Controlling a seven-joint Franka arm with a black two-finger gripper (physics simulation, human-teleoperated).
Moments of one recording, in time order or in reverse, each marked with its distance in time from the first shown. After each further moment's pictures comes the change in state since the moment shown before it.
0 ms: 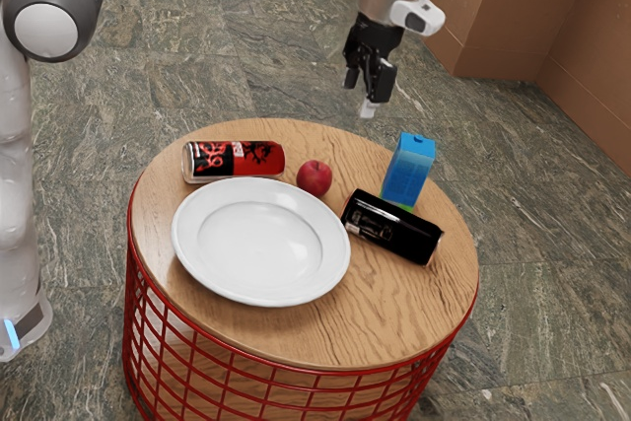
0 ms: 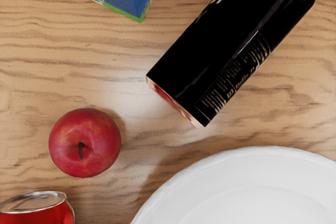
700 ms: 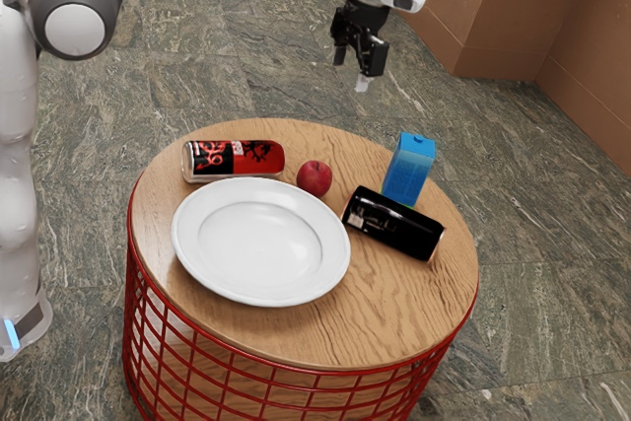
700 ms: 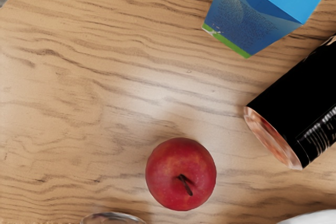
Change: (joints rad) arm 0.115 0.057 0.056 0.030 0.016 0.045 0.001
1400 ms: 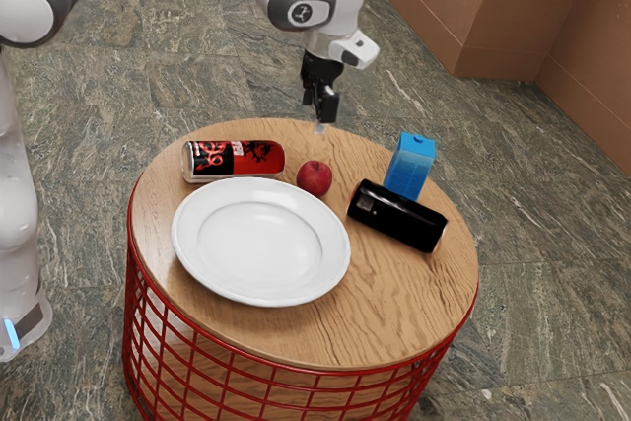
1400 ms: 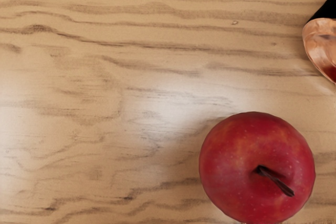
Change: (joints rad) arm 0.017 -0.207 0.026 -0.545 0.036 0.411 0.201
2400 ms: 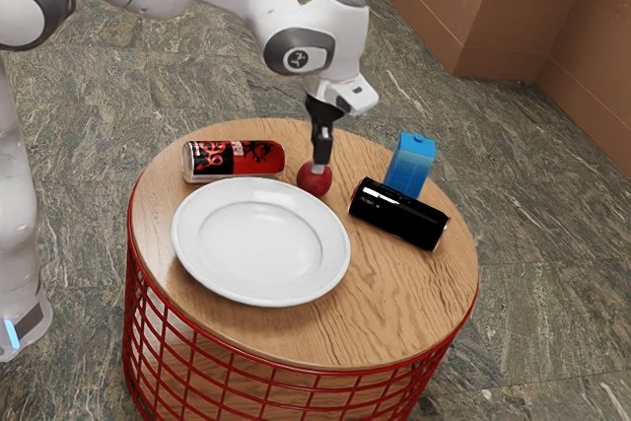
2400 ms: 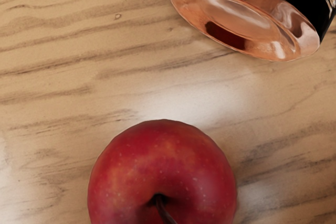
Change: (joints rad) arm -0.021 0.000 -0.071 -0.143 -0.002 0.159 0.155
